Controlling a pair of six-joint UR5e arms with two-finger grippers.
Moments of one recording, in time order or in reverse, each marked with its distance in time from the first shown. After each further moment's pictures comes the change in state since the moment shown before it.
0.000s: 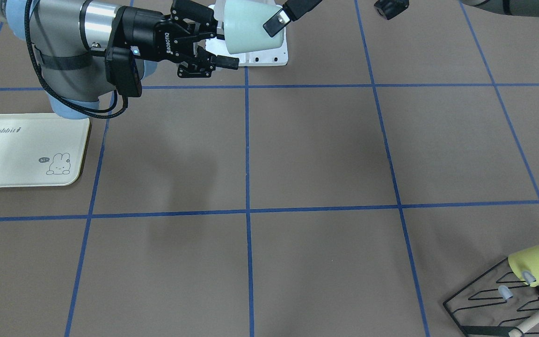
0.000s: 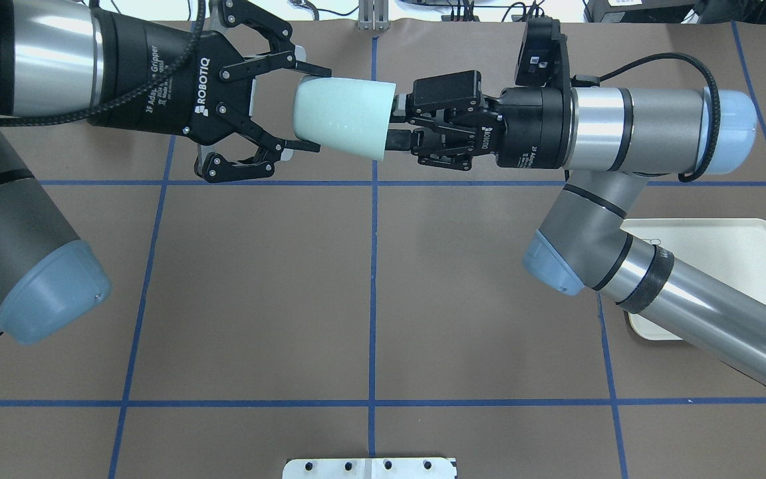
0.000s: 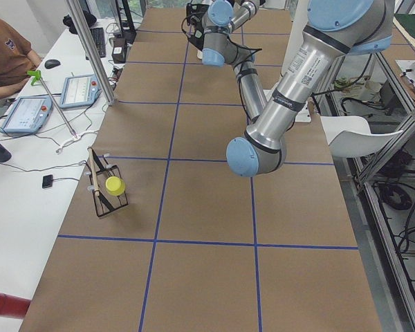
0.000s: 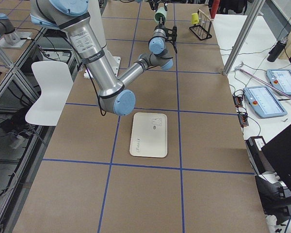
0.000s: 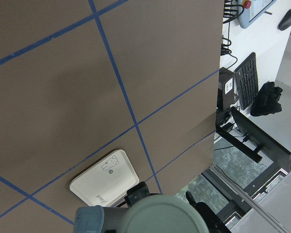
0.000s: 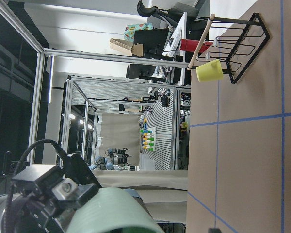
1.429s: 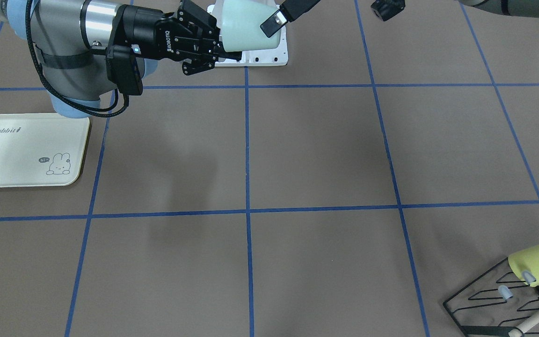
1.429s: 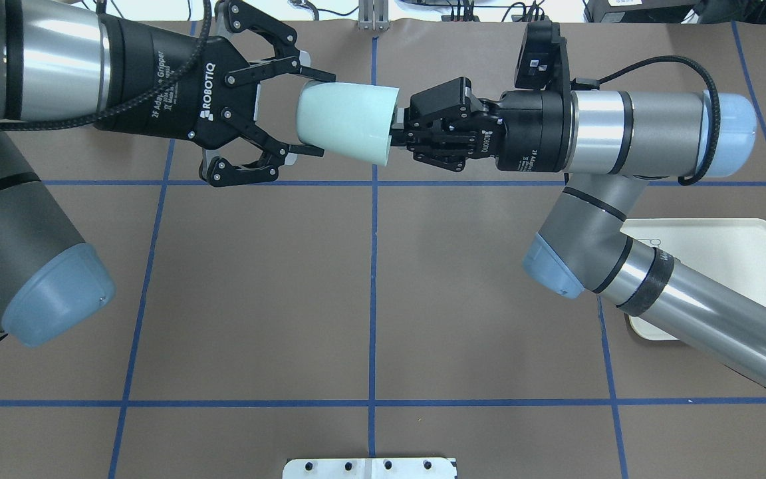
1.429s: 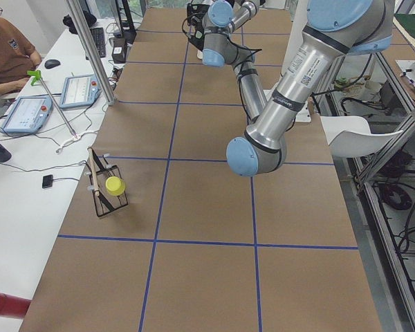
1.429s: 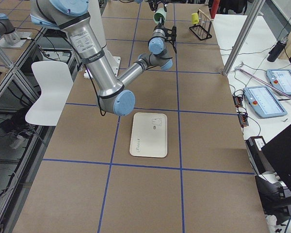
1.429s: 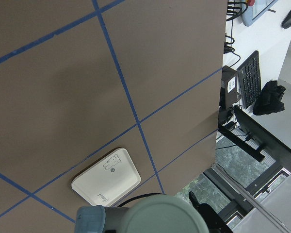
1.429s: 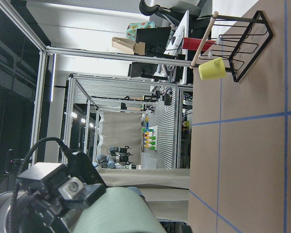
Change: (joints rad) left arm 0.008 -0.001 0.006 -0.009 0.000 -0.001; right arm -0.006 -0.005 0.002 0.003 -0.002 -0.003
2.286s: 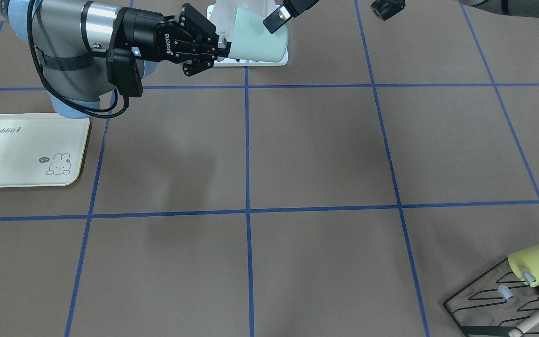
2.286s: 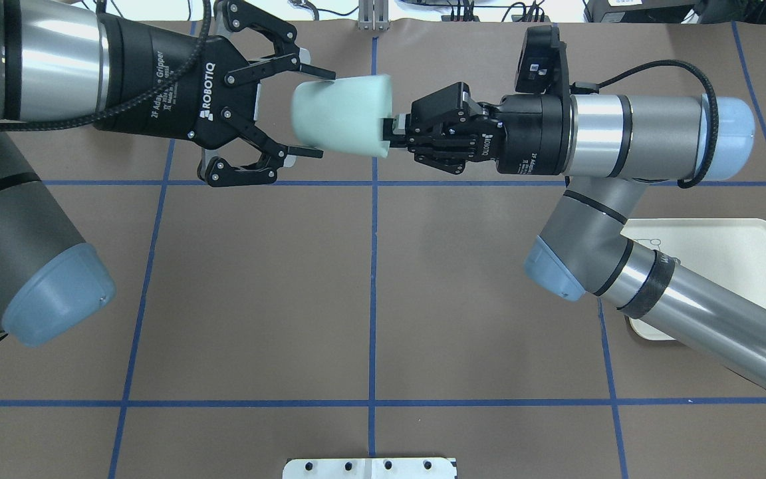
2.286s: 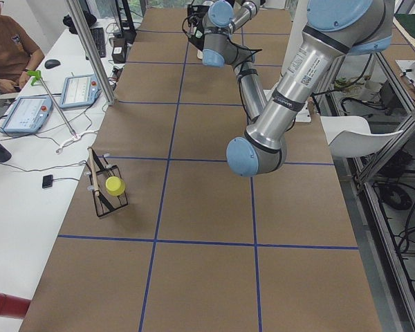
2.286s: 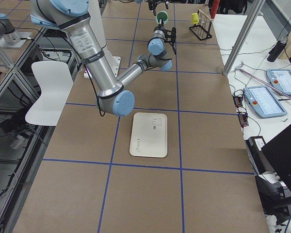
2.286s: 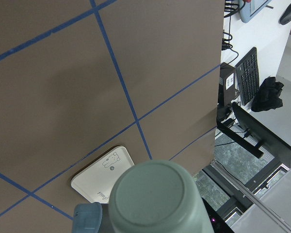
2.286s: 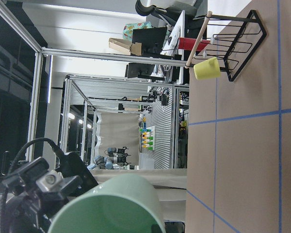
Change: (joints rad) left arm 0.000 0.001 -0.001 -0.007 0.000 0.009; right arm -0.004 -0.009 0.000 -0.001 -0.003 0.003
